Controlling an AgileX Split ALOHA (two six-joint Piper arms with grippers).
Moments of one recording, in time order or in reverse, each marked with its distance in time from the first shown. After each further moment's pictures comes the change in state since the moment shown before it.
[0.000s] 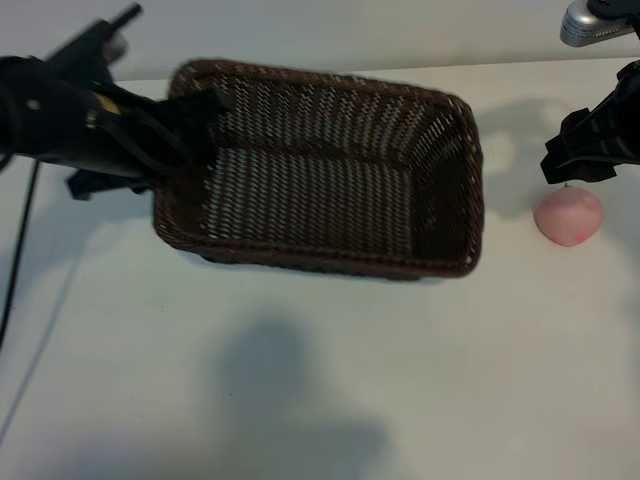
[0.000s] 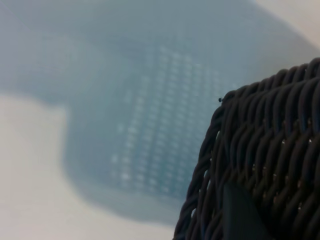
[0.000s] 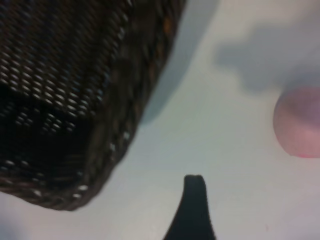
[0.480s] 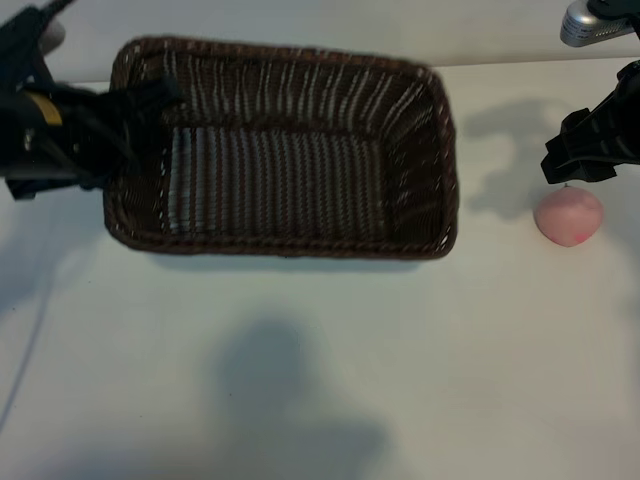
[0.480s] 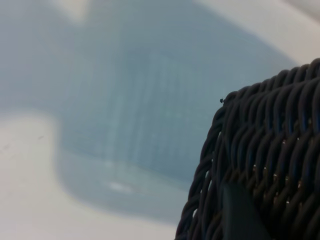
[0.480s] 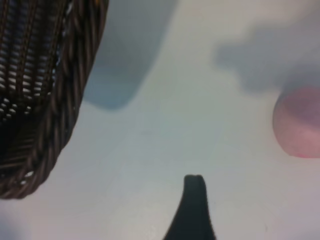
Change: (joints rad) left arm 0.011 -0.229 0.061 0.217 0.031 -0.194; right arm 0.000 0.000 0.000 -0.001 0.000 0.000
